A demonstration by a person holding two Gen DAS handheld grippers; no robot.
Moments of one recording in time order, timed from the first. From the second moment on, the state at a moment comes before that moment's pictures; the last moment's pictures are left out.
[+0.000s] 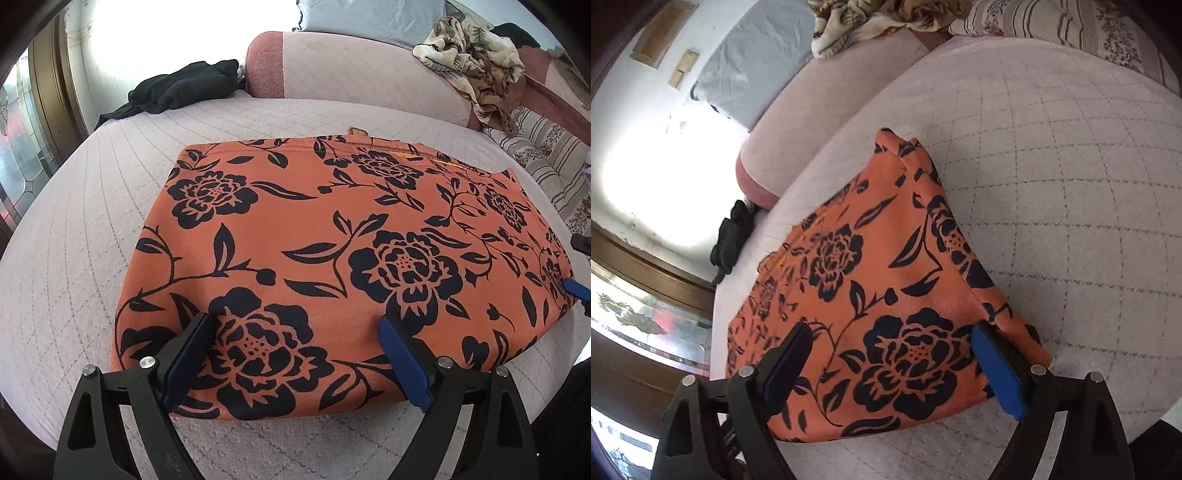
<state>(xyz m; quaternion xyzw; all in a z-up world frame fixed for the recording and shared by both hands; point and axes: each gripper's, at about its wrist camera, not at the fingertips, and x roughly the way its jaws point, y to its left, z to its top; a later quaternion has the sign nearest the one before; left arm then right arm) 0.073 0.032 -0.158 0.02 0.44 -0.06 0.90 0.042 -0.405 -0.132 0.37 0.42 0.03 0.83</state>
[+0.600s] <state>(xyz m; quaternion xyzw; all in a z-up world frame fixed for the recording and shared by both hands) 0.071 0.053 -0.145 -0.05 0.43 -0.05 0.90 -0.004 -0.385 -0.135 0.41 0.42 0.01 0.81</state>
